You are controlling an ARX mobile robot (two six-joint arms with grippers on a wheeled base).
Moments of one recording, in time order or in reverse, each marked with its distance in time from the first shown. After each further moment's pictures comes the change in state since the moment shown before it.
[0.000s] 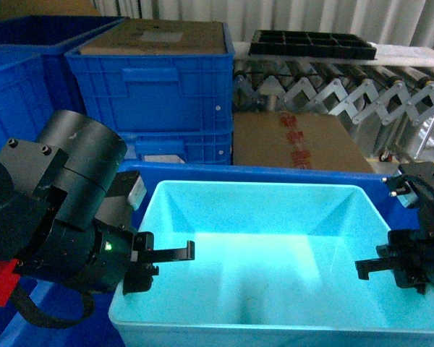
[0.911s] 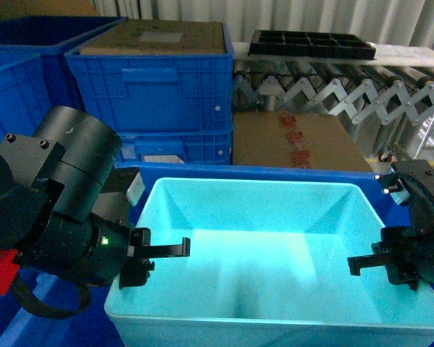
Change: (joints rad) left arm 0.020 0.010 0.021 -0.014 0.006 0.044; right arm 0.019 0.009 0.017 0.000 0.035 0.018
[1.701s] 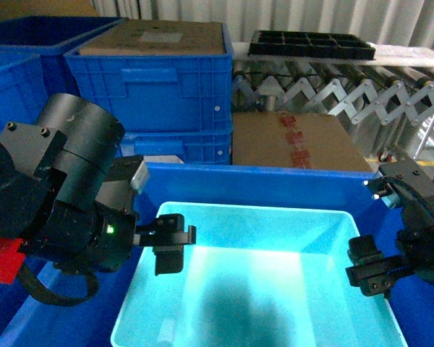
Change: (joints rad) left arm -0.005 -0.004 0.016 0.018 0.010 0.004; right arm 0.009 0.003 0.000 0.002 0.005 -0.108
